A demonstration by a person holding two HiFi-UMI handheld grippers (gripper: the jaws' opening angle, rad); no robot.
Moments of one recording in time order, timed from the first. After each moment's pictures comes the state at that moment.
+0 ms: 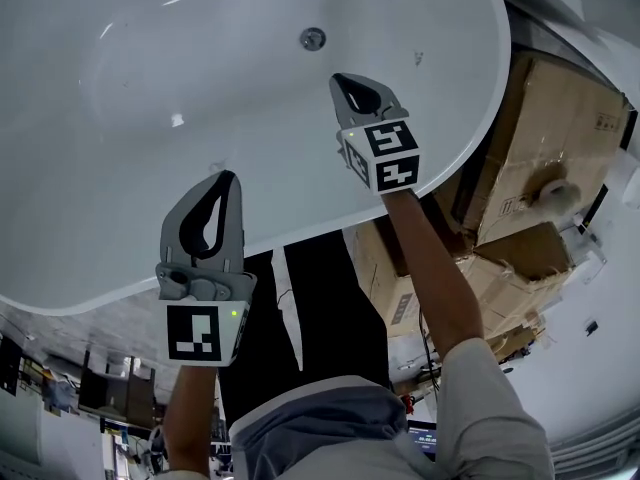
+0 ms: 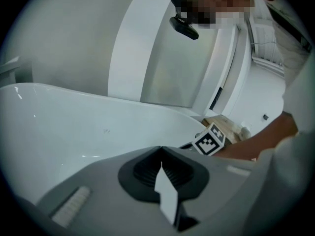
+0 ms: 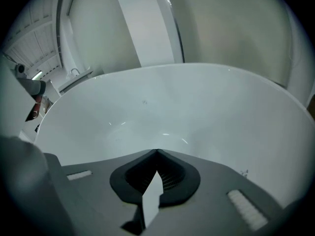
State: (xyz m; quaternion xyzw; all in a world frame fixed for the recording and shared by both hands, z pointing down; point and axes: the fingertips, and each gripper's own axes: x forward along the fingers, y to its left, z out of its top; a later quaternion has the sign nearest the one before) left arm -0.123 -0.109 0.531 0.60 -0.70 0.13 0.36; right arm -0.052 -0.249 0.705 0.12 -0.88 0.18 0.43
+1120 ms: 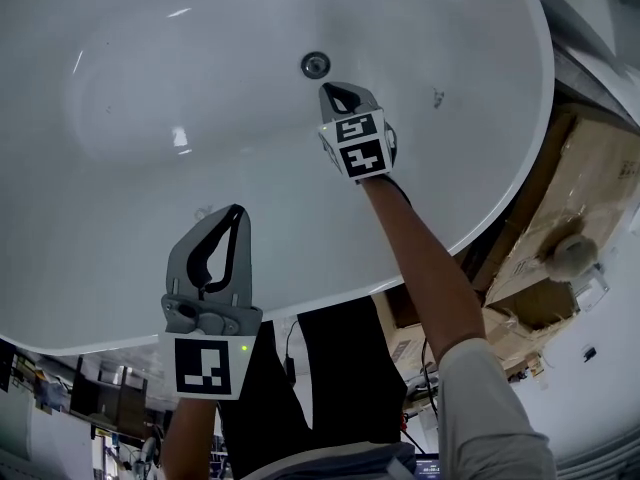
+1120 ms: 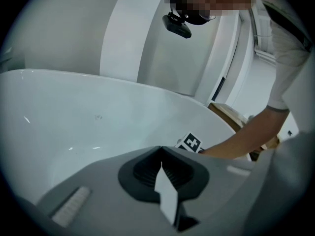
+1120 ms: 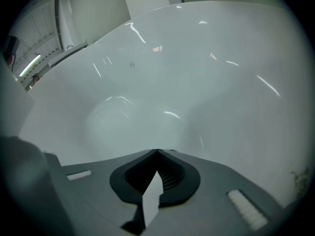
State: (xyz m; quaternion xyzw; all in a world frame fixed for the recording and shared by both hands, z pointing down) left arm -0.105 -0.142 0.639 0.59 -0.68 0.17 0.39; right arm -0.057 -0.277 0.898 0.09 -0.85 0.15 0.50
